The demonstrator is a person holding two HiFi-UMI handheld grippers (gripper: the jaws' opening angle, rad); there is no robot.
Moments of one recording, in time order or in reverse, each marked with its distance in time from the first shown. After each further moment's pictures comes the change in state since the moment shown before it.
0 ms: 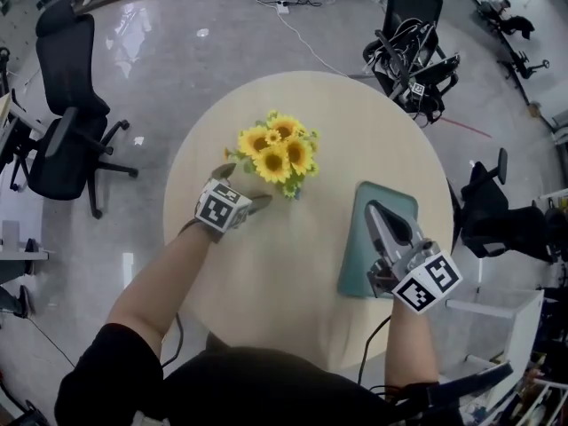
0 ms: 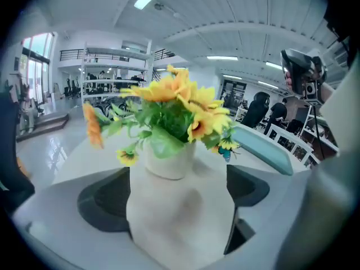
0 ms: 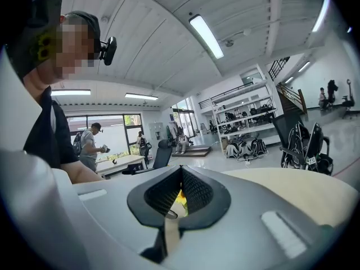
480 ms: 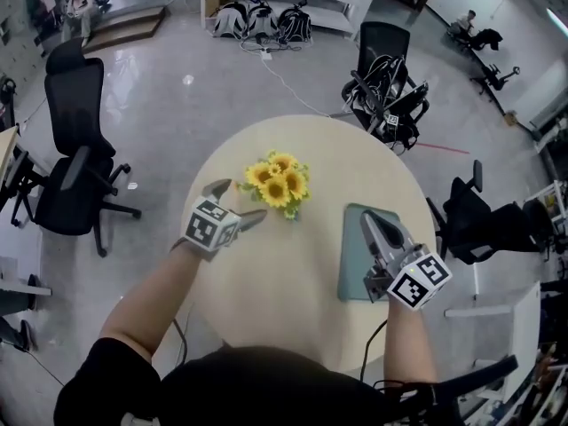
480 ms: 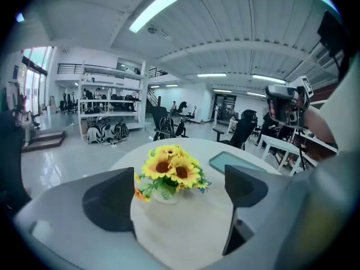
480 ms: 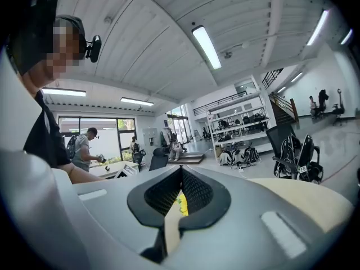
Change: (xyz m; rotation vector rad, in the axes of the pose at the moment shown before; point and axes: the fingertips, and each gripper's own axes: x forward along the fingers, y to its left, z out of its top) left arm -0.130 -0.012 0.091 0.051 -0.160 -0.055; right arm -0.027 0.052 0.057 -0.007 -0.073 -0.078
